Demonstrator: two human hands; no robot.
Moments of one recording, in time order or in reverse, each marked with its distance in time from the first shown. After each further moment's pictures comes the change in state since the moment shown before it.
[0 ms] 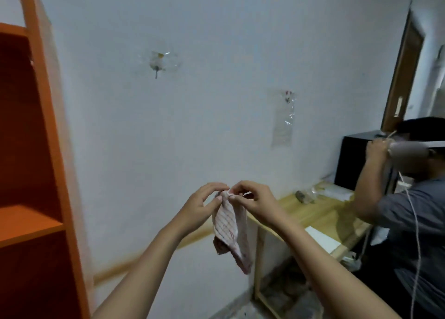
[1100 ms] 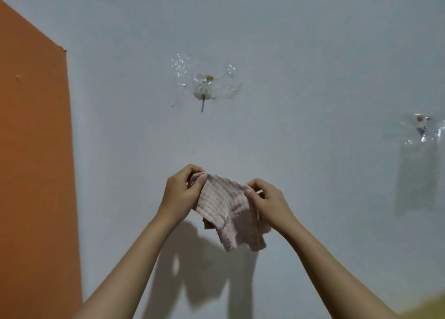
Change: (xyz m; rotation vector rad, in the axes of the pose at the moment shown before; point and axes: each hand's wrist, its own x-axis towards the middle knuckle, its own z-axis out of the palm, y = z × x) left_hand 0.215 -0.141 -0.184 0.333 0.663 0.007; right_hand 0.336 0.111 0.105 0.200 0.008 -0.074
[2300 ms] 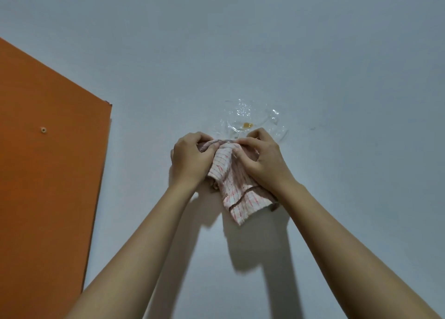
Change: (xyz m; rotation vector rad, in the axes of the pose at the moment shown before) left_hand 0.178 0.022 -0.034 0.365 0.540 0.128; right_hand 0.215 -0.093 0.025 0.004 0.123 -0.806
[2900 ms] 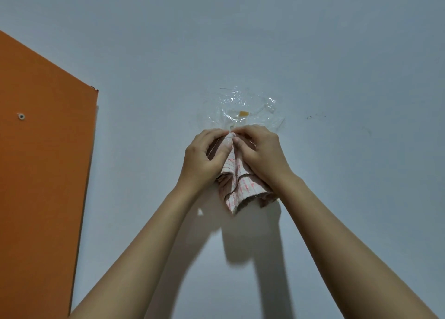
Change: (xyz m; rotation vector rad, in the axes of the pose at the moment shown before) left_hand -0.030 0.000 0.013 -0.261 -0.168 0.219; right_hand -0.005 -0.004 0.001 -0.023 0.021 0.040
